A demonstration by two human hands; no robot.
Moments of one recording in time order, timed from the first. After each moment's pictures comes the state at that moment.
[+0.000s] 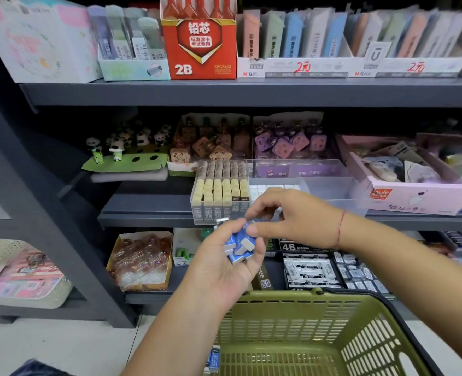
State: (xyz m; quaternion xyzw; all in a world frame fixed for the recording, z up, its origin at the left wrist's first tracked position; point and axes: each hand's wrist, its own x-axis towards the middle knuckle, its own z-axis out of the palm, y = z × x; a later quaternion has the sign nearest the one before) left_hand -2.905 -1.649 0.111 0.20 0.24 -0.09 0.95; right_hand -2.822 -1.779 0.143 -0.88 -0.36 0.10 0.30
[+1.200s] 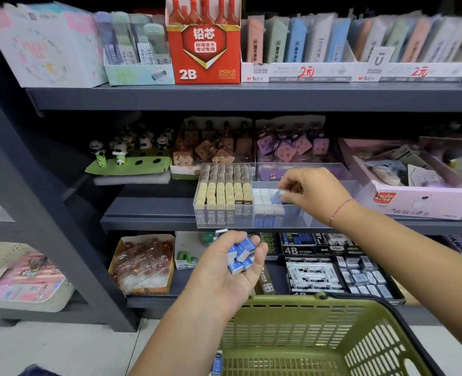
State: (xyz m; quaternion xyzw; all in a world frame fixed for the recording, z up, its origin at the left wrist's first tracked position) left_hand -2.909 -1.650 0.115 0.24 0.32 -0.07 0.92; right_hand -2.755 -1.795 0.124 -0.93 -0.30 -0.11 0.20
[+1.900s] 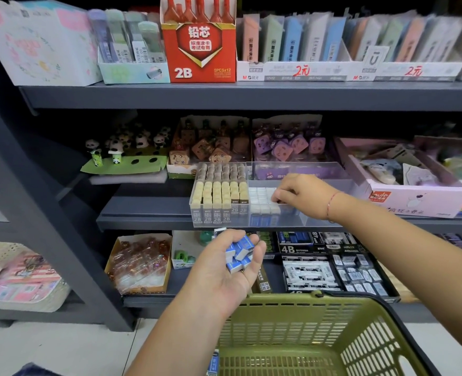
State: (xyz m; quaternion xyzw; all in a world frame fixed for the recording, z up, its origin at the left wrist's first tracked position) left_hand -2.908 -1.652 0.113 0.24 0.31 -0.08 0.92; right_hand -2.741 -1.796 0.120 -0.94 -0.28 0.05 0.19
